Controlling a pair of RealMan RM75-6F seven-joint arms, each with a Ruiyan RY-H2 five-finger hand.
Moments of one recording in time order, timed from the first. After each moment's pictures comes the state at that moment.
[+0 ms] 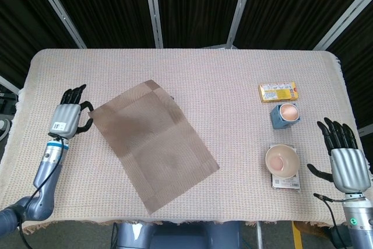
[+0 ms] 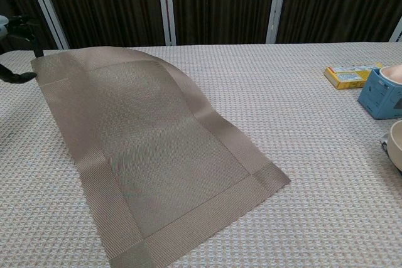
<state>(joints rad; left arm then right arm) -0.49 -1.41 -0.29 -1.42 1.19 1.08 0.21 0.14 -1.08 0.11 -1.72 -1.48 1.49 -0.11</state>
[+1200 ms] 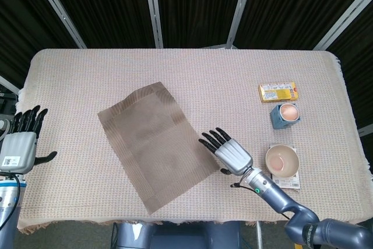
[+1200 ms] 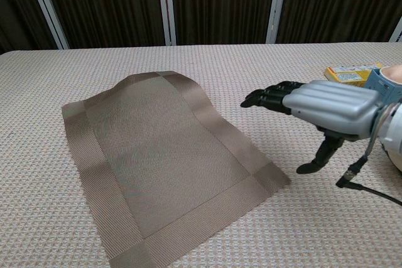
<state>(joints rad) -0.24 -1.13 -0.15 -1.84 1.23 1.39 0.38 0.60 -1.50 0.11 -1.47 -1.60 0.93 -0.26</state>
